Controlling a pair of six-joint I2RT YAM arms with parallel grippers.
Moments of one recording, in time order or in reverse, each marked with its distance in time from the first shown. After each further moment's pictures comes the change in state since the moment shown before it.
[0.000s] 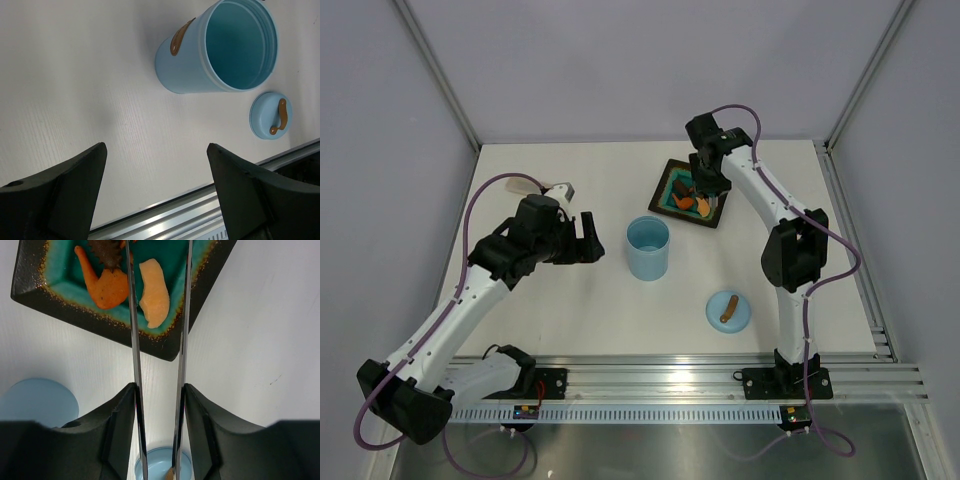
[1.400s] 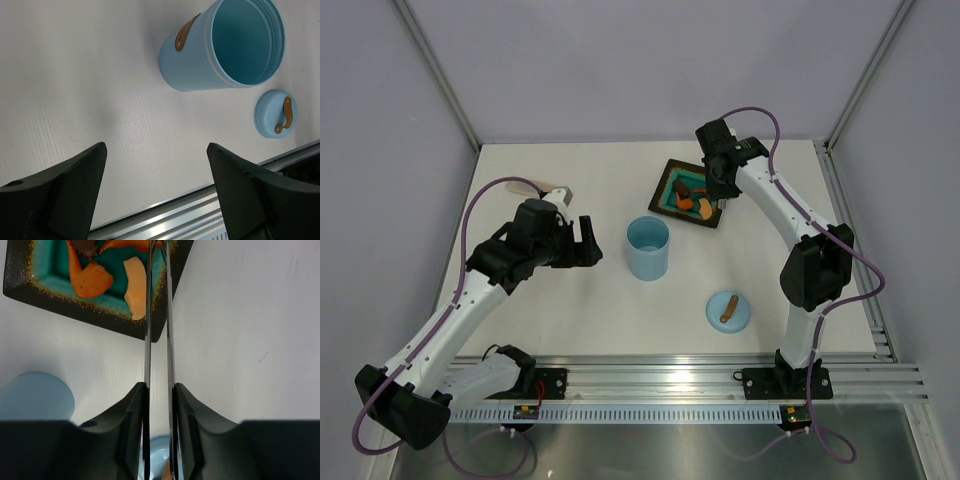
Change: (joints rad) left arm 0.000 -0.031 -0.033 0.005 -0.011 0.008; right arm 0.008 -0.206 -0.219 0.066 0.072 0.071
